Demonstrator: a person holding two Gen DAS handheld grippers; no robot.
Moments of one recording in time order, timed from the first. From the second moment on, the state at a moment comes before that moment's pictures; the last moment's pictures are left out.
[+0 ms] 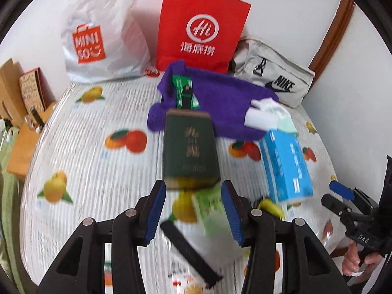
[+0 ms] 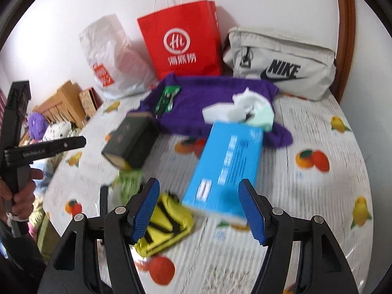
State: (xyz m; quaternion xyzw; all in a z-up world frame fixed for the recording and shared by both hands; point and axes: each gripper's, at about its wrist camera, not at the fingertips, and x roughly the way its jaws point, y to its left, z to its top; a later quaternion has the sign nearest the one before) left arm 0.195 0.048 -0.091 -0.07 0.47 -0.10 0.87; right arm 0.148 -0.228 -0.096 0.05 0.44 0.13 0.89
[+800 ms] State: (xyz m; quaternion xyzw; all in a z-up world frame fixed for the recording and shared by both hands) left arm 0.075 0.014 -0.200 0.04 0.53 -0.09 0.84; right arm 0.070 -0.229 -0.141 0.07 0.46 0.12 0.88
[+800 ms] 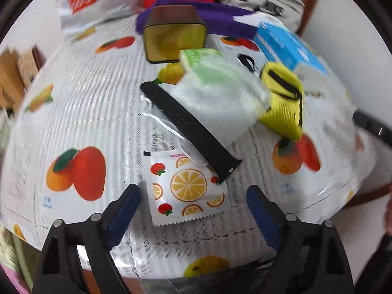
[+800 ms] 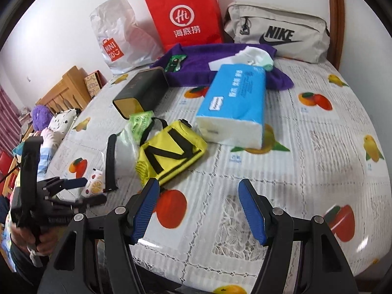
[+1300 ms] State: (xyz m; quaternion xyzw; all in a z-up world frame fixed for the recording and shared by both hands) left arm 0.075 0.039 -0.192 0.04 0.47 -0.10 0.88; right arm 0.068 -0.222 -0.151 0.06 0.47 0.12 0.87
